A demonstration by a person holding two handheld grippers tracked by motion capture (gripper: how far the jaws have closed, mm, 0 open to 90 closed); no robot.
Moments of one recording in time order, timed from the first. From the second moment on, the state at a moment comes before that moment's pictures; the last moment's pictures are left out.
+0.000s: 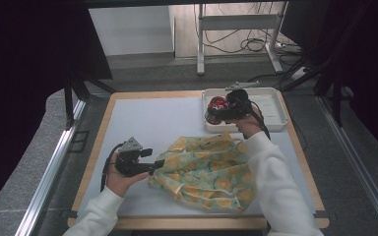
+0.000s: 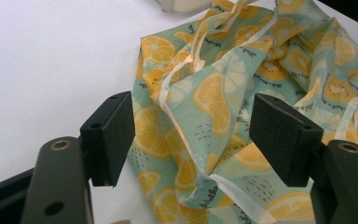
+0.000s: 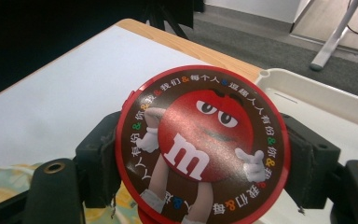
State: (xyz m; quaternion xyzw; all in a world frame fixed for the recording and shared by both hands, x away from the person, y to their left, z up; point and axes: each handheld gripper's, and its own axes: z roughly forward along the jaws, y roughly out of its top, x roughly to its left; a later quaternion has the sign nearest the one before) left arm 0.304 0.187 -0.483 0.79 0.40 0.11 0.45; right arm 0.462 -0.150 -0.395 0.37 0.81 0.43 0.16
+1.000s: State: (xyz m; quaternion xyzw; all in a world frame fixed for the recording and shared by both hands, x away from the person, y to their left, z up) left arm 0.304 0.188 -0.484 0.79 0.41 0.11 0.45; right arm 0.510 -0.144 -0.431 0.41 0.81 0.38 0.17
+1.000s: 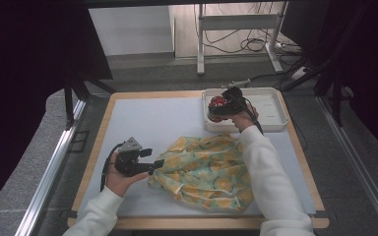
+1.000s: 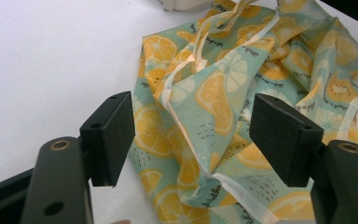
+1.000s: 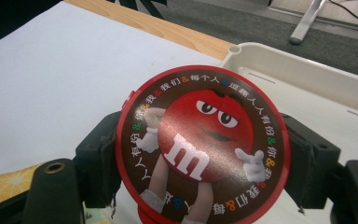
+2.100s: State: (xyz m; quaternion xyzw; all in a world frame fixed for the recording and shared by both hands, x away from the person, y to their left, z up) left arm 0.304 0.189 -0.484 0.79 0.40 0.11 0.45; right arm 0.534 -0.135 -0.457 0.42 0.82 0.35 0.17
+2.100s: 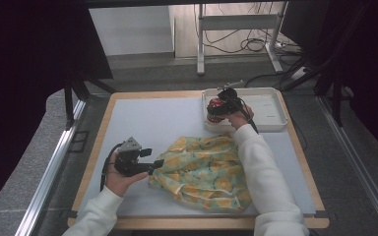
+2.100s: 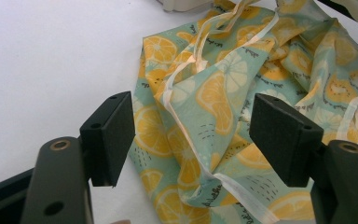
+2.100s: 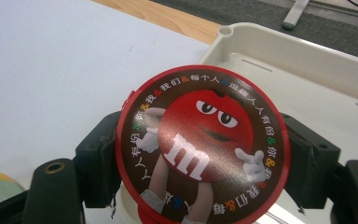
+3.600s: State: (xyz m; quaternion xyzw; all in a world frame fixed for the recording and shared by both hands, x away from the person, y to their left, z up) left arm 0.304 0.188 -0.484 0.79 0.40 0.11 0.45; right arm 0.522 -0.147 -0.453 0.43 0.80 0.39 0.15
